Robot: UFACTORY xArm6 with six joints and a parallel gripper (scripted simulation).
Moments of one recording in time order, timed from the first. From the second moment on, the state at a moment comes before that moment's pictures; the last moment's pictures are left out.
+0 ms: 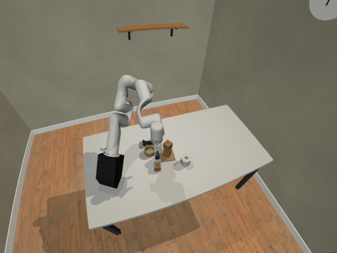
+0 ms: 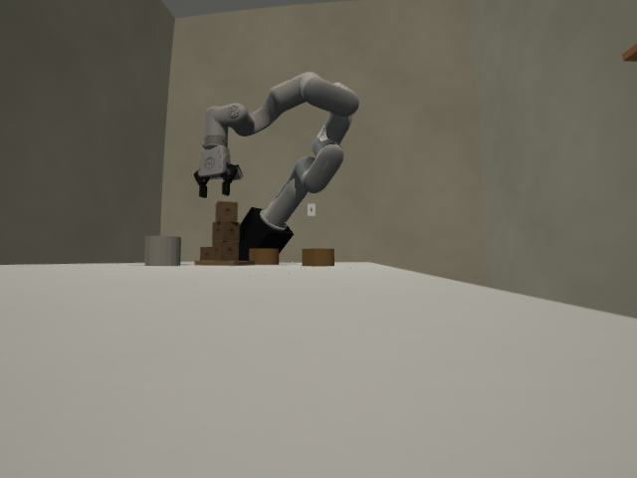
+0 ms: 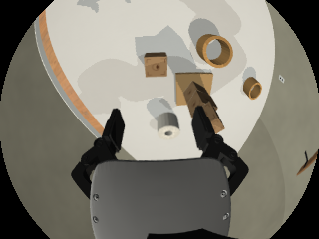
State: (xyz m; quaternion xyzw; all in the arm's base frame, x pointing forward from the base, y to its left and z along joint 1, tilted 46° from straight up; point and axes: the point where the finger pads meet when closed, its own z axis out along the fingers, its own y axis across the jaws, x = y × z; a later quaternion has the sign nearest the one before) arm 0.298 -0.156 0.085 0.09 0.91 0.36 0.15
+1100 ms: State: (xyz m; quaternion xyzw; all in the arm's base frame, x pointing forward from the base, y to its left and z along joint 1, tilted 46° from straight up) arm 0.307 -0.139 0.065 0.09 0.91 0.36 0.15
